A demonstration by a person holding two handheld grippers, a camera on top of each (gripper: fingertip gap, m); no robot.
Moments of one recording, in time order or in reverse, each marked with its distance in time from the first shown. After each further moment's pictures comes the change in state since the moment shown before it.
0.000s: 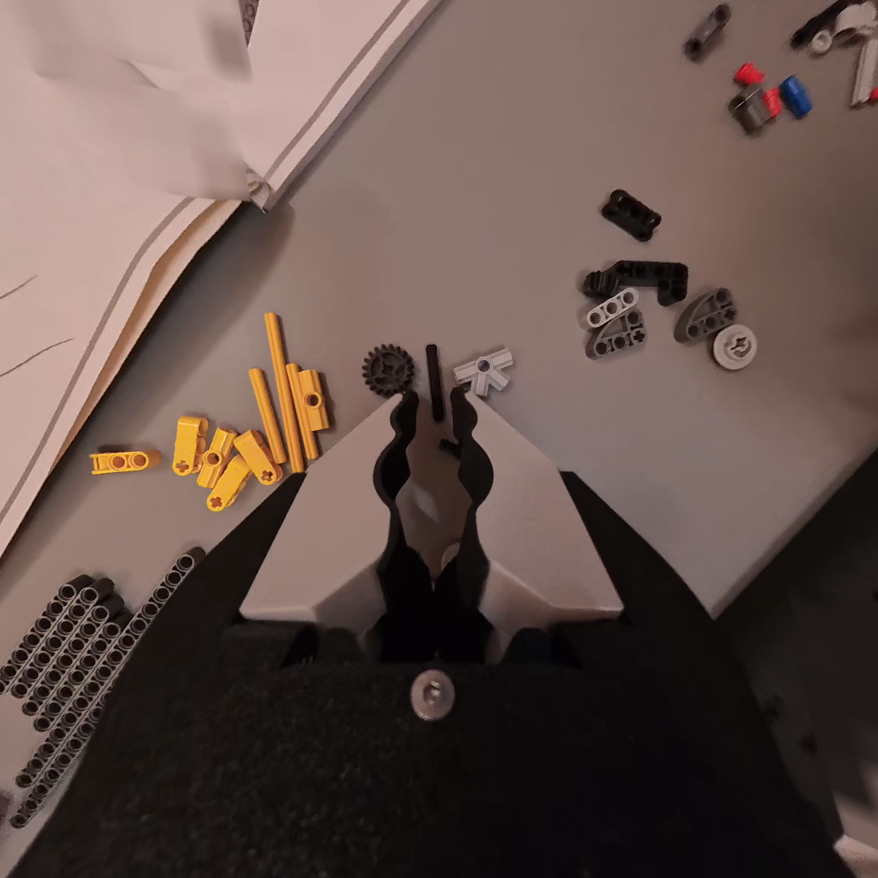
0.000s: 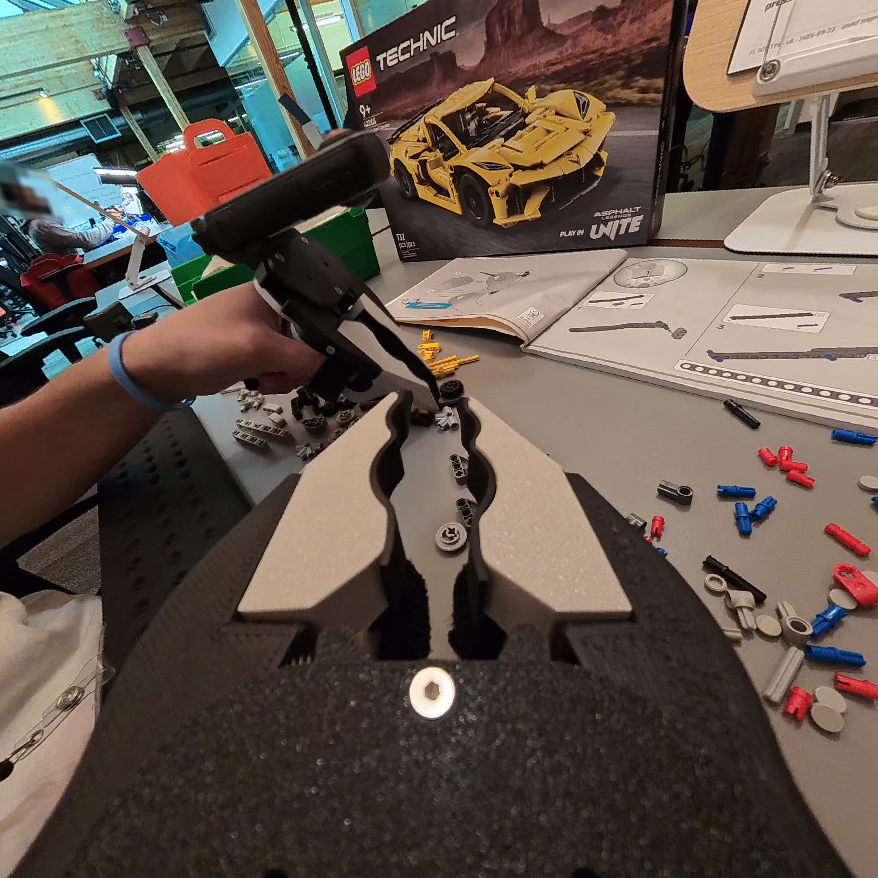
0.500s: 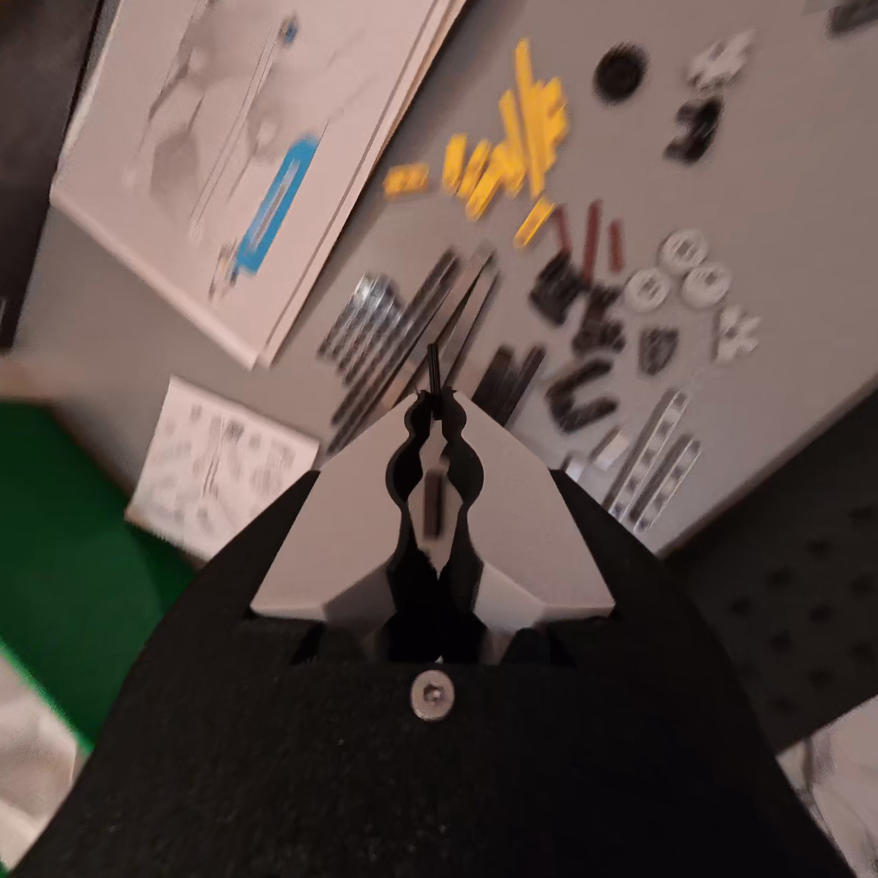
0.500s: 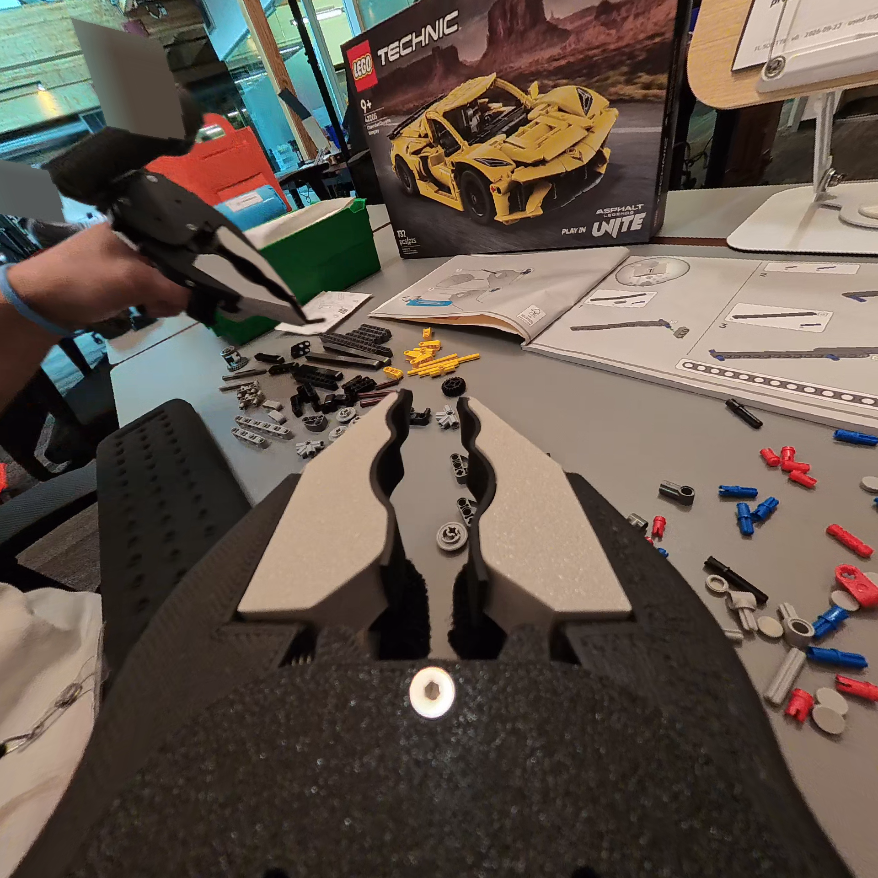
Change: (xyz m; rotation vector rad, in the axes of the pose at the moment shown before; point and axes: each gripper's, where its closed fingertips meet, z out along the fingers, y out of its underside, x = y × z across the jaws) left arm -0.093 0.090 -0.116 -0.030 -0.213 0.125; right arm -0.001 0.001 0.001 -0.008 -0.002 -0.004
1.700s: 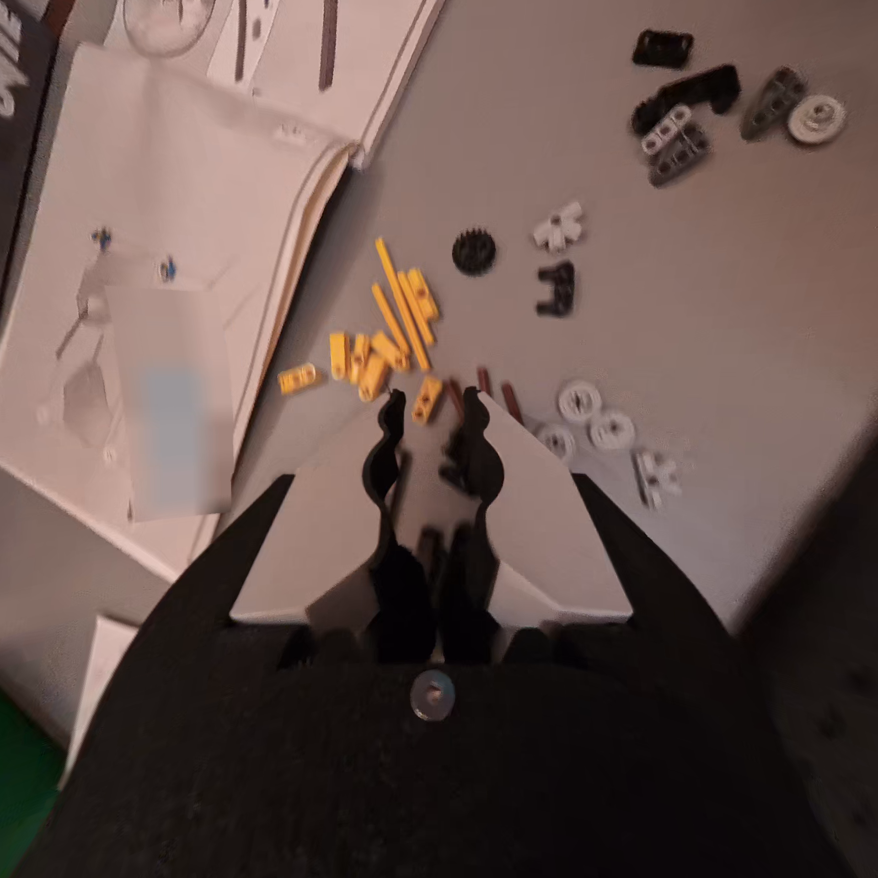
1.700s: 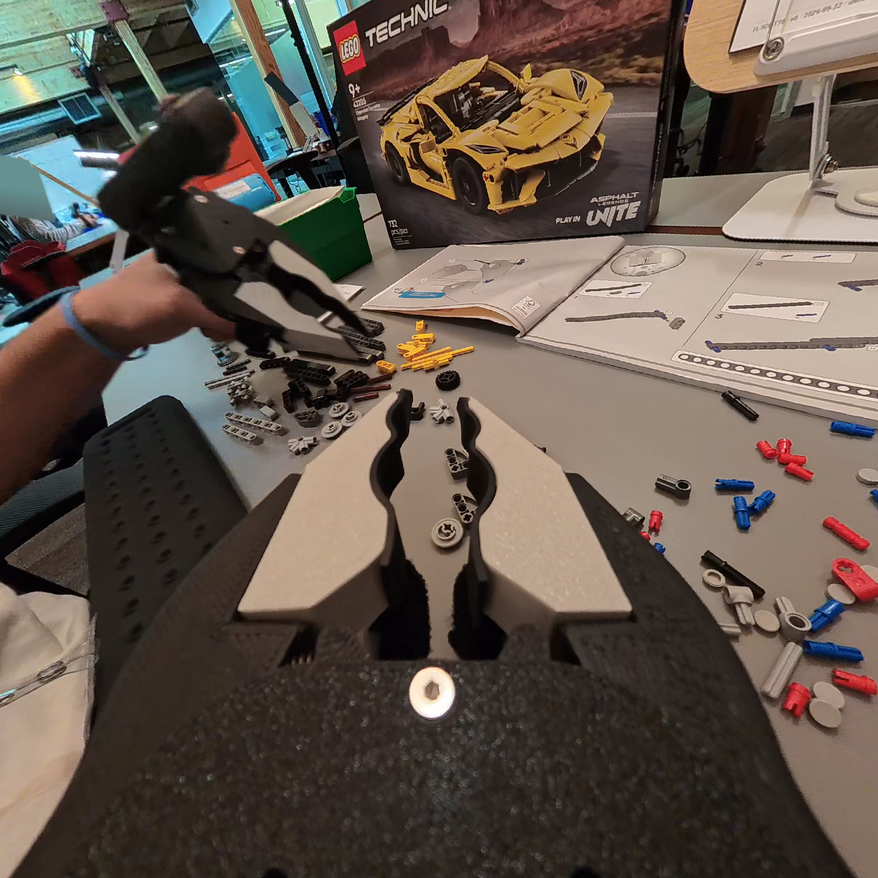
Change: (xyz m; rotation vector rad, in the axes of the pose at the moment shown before) left arm 0.049 -0.059 0.044 0.154 0.103 0.167; right arm 0.003 0.003 0.003 -0.020 0.017 0.003
